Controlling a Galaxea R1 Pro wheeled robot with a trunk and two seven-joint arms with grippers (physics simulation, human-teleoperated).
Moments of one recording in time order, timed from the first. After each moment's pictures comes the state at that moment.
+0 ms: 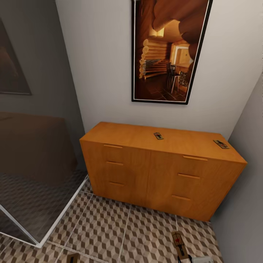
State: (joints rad) left arm -0.30 0.01 0.13 0.07 -0.04 -0.95 0.22; right arm -0.15 -0.04 -0.10 -0.43 0.19 -0.52 -0.02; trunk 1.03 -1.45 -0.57
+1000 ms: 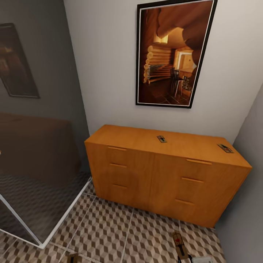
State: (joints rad) left arm -0.30 0.00 0.13 0.07 -0.04 -0.95 0.22; right arm -0.15 -0.04 -0.10 -0.43 0.19 -0.52 -0.03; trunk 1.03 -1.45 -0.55
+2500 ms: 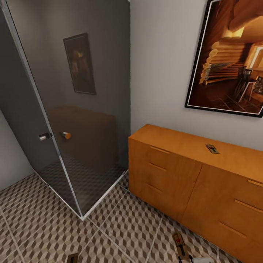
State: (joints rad) left arm -0.30 0.00 0.13 0.07 -0.04 -0.95 0.22; right arm -0.15 -0.04 -0.10 -0.43 0.19 -0.52 -0.05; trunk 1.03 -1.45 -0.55
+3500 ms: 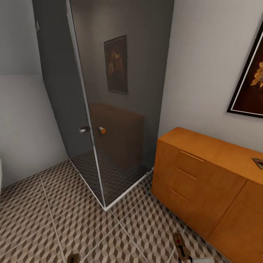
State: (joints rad) left arm -0.30 0.00 0.13 0.07 -0.04 -0.94 0.22; right arm -0.15 -0.04 -0.10 -0.42 0.19 -0.52 -0.05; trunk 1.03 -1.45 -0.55
